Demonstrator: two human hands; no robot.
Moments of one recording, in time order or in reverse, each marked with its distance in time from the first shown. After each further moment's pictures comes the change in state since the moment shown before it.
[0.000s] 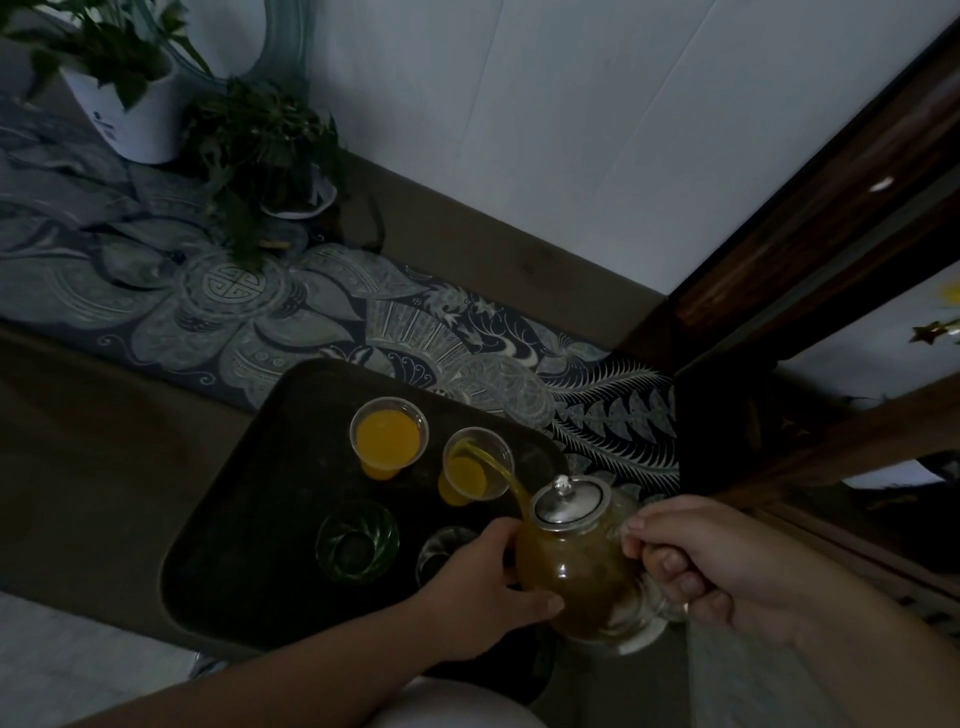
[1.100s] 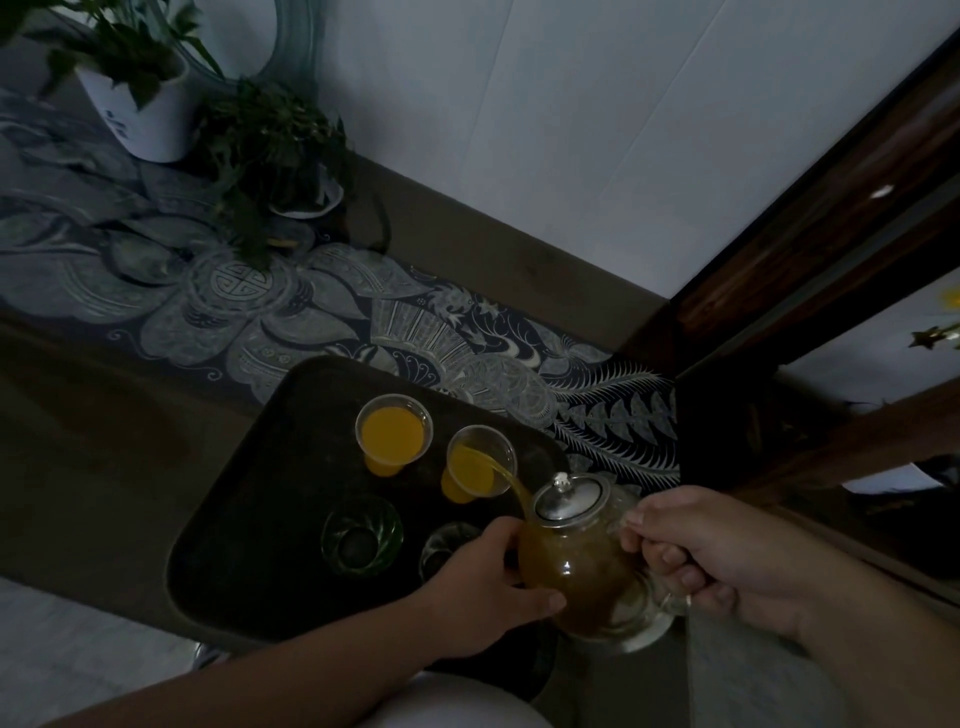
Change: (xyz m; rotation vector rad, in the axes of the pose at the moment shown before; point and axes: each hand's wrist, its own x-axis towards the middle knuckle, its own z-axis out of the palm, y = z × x) left_hand -0.007 0.001 0.001 -0.030 -0.013 0.019; right_hand -0.013 -0.014 0.011 -0.089 -0.008 0.001
